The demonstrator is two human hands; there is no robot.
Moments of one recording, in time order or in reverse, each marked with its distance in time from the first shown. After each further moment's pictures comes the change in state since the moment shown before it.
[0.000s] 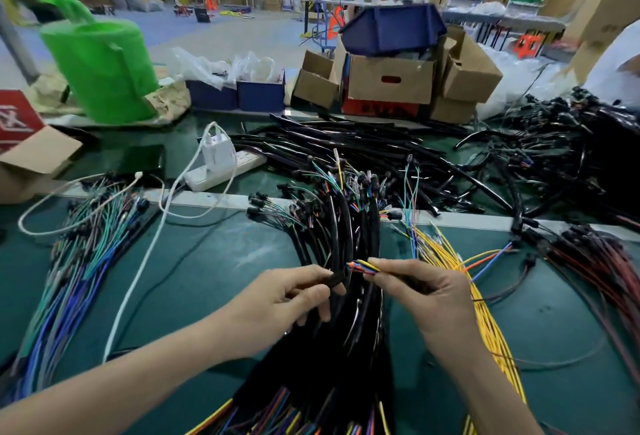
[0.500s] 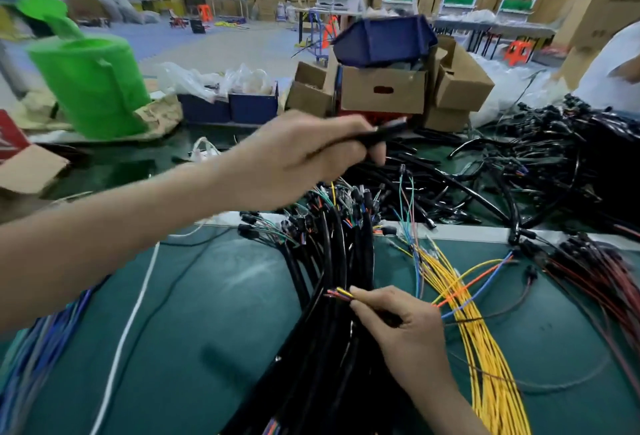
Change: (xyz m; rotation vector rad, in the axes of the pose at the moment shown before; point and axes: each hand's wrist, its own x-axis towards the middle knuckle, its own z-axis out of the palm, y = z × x) left_hand 0.090 0.116 -0.082 0.633 0.055 0.631; right_hand 0.001 0.037 0.009 -0.402 0.097 -0.193
